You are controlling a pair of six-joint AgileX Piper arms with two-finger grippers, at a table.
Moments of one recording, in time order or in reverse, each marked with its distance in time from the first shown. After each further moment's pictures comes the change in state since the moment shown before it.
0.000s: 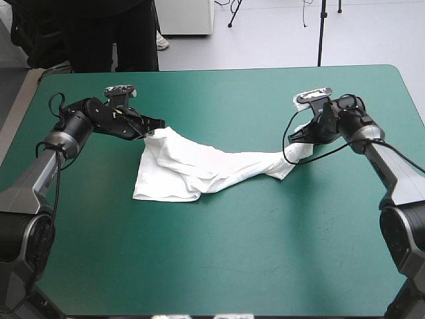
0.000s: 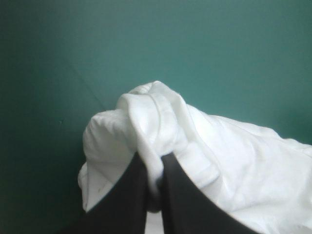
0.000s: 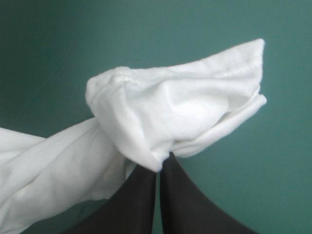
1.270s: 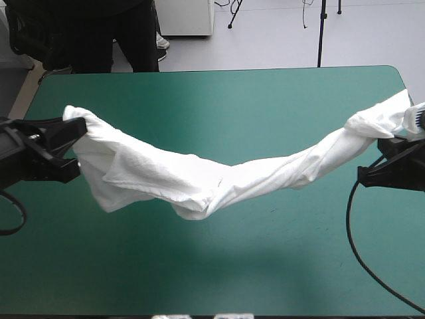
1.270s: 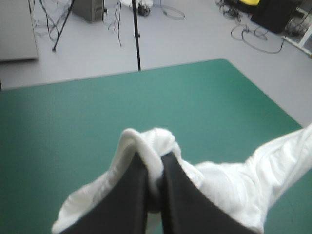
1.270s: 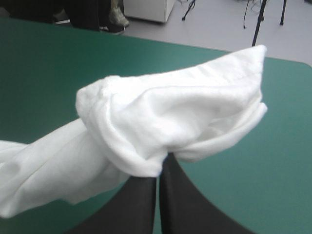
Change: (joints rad) left arm 0.000 -0.781 -0.284 -0.012 0.494 -0.099; right arm -0.015 -0.931 -0.031 0.187 0.385 -0.018
